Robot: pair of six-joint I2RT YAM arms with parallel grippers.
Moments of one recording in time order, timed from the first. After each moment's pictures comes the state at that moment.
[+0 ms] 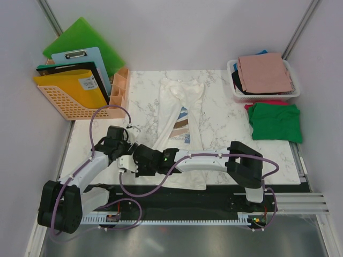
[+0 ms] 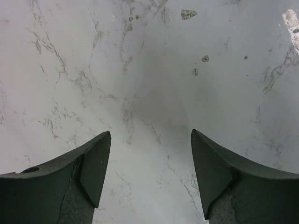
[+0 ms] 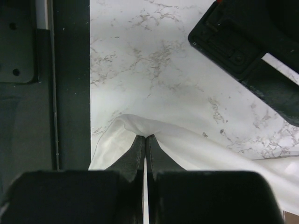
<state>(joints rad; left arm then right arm) -0.23 1.08 0.48 -0.36 -0.09 0.47 1.31 1.92 1.38 -0.29 -0.03 -0.37</state>
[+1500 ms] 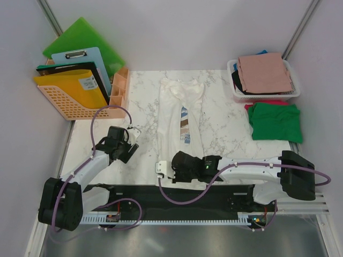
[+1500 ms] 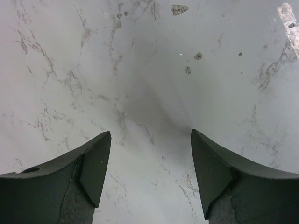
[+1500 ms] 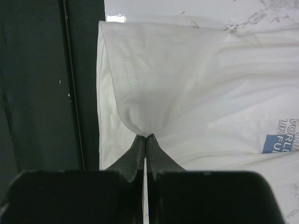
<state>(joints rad) -0.23 1.11 0.48 -0.36 -0.08 0.47 1.27 1.41 0.84 -0.31 0.02 -0.33</state>
